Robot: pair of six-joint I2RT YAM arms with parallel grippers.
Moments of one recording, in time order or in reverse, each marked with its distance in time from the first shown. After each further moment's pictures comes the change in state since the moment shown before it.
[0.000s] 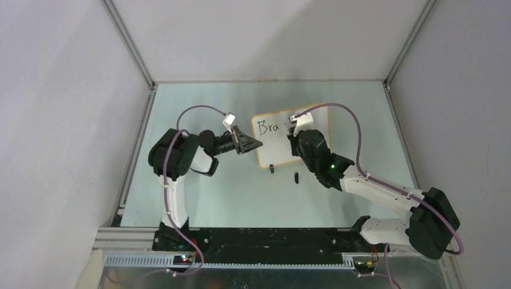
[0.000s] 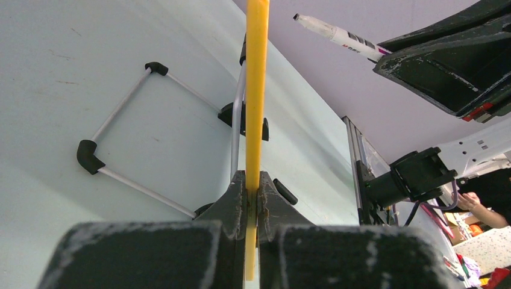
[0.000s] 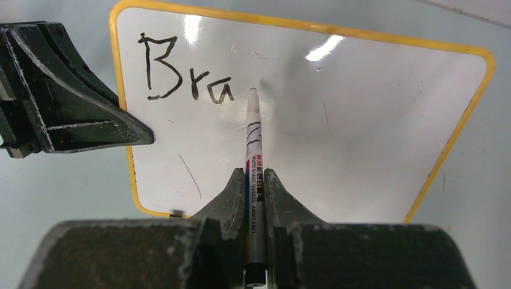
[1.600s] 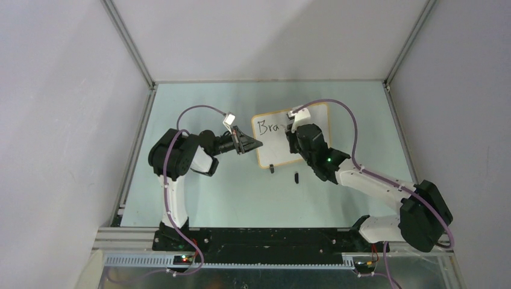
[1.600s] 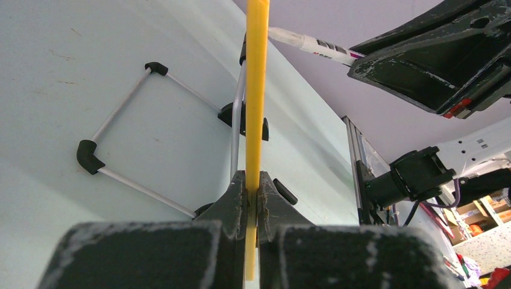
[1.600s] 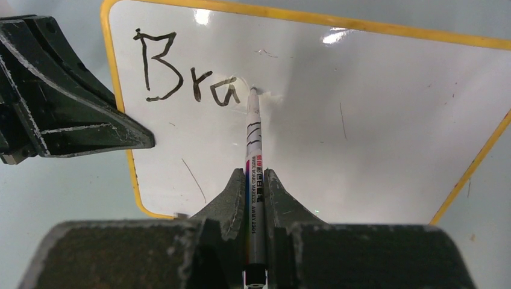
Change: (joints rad) left arm 0.000 0.000 0.000 0.000 0.000 0.000; right arm -0.048 0.073 0.041 -0.011 -0.091 0.027
